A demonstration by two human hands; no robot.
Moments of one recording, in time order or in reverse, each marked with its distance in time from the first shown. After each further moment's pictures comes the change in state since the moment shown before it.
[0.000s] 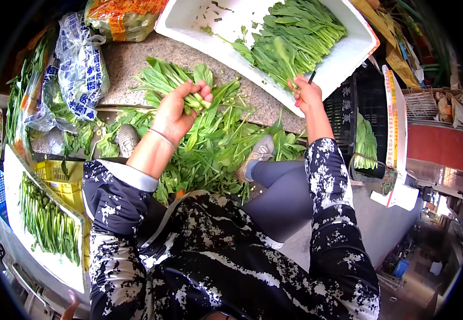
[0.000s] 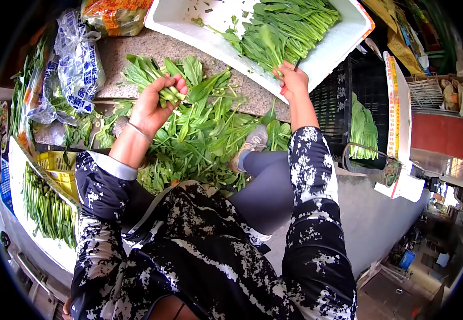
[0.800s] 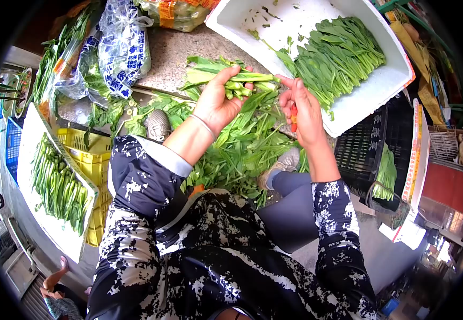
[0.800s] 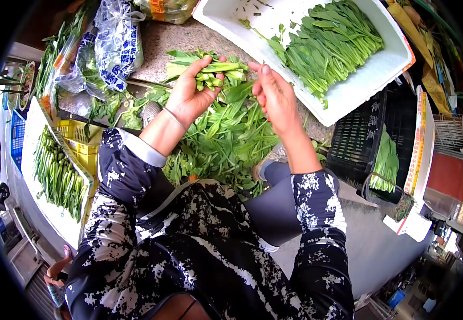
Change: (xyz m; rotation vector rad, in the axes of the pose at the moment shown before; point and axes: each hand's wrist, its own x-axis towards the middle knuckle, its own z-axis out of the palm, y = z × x) left_hand 0.001 0.009 0.008 -0.248 -0.138 0.049; right_hand -0.139 -0.047 0.110 -0.092 -0.517 -0.272
